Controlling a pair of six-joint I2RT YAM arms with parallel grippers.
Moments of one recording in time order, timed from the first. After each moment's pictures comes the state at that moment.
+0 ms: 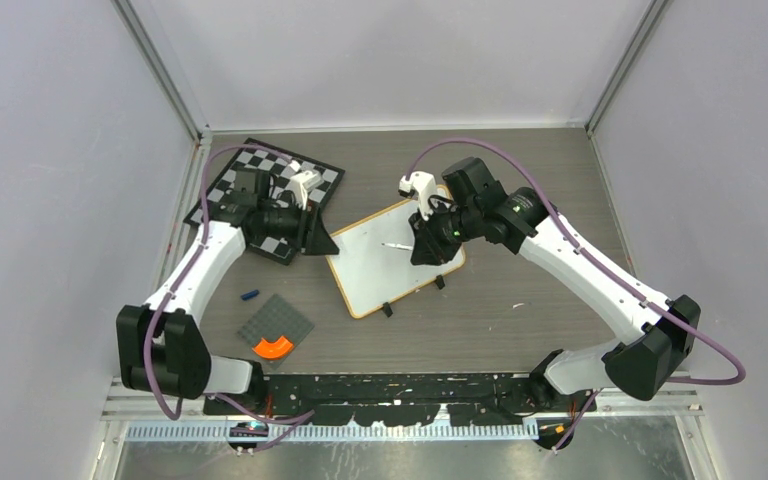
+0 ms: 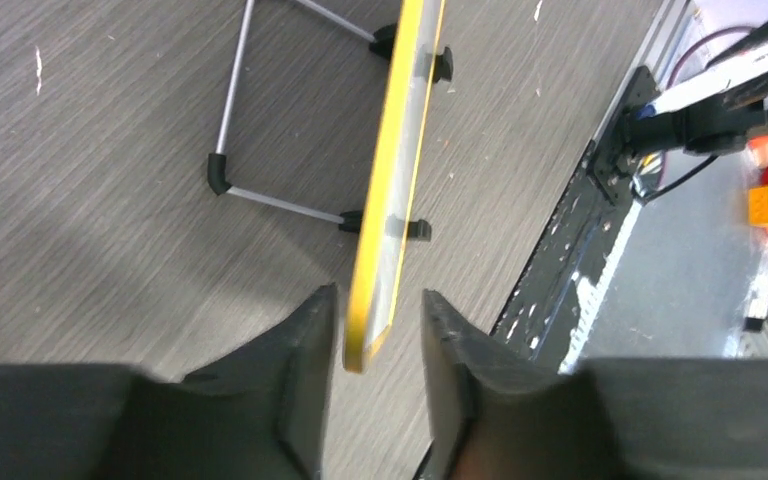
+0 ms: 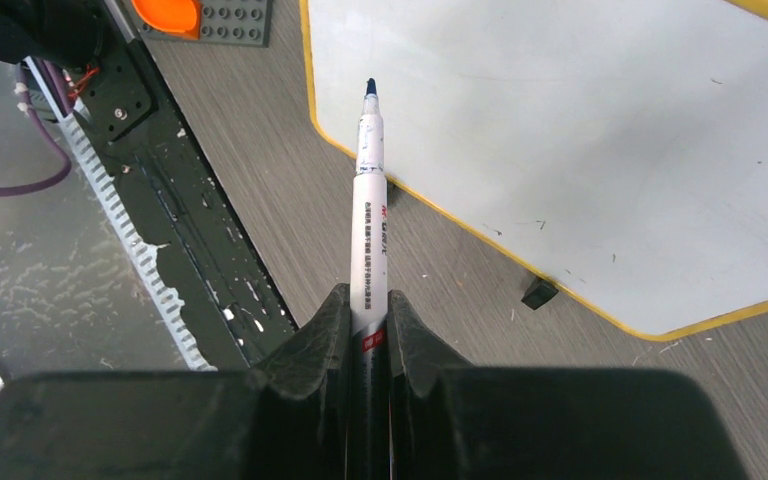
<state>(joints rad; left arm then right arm) -0.16 1.36 1.07 -0.64 0.90 0.16 0.69 1.37 1.38 -0.86 -0.41 -0.09</state>
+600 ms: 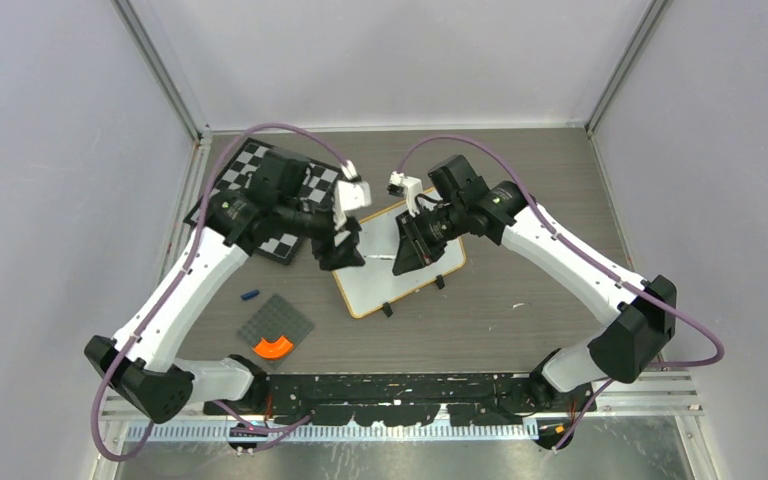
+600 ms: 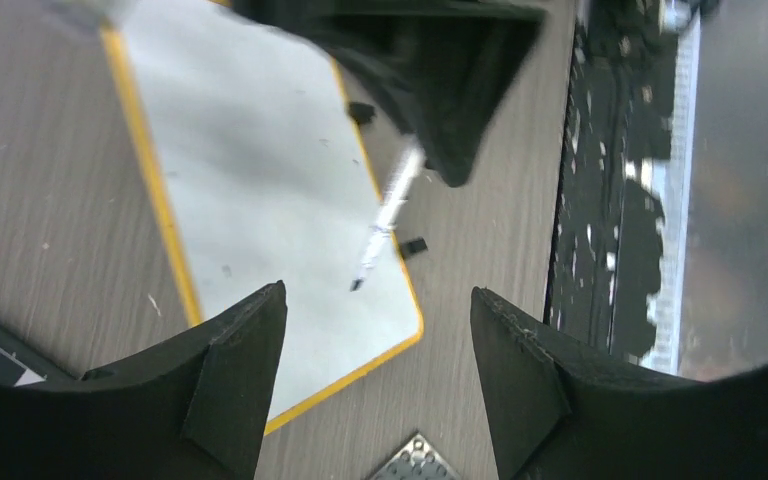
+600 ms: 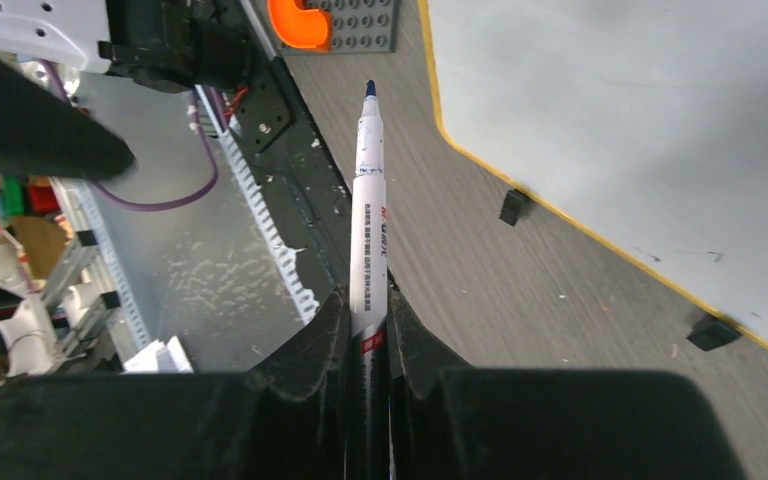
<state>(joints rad) -0.49 1.26 1.45 -0.93 0.73 0.53 0.69 1.46 1.41 -0.84 -0.63 0.11</state>
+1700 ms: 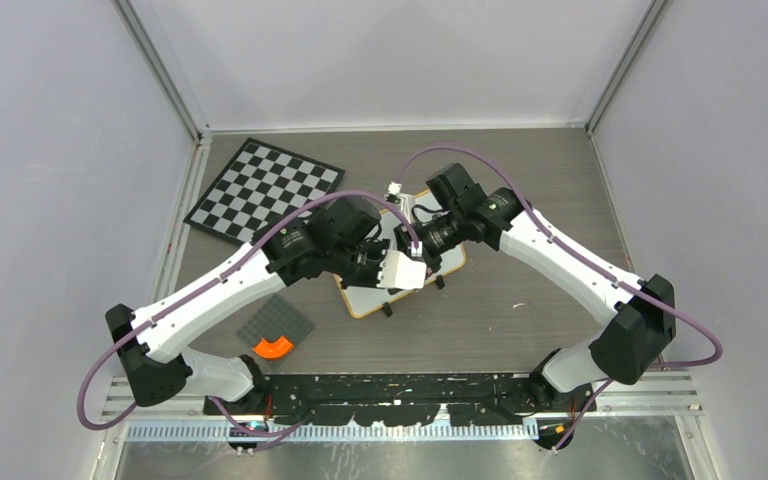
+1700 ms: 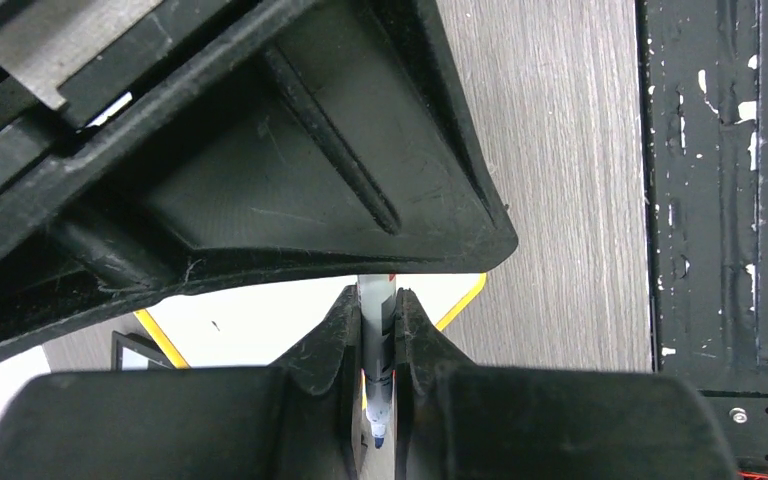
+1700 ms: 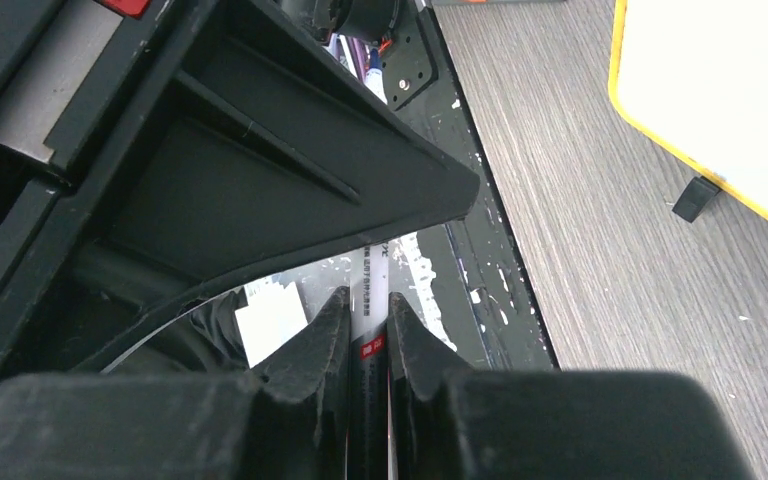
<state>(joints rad) -0.97 1.32 1.42 -1.00 0.23 0.81 0.70 1.46 1.34 -0.81 -0.92 0.22</state>
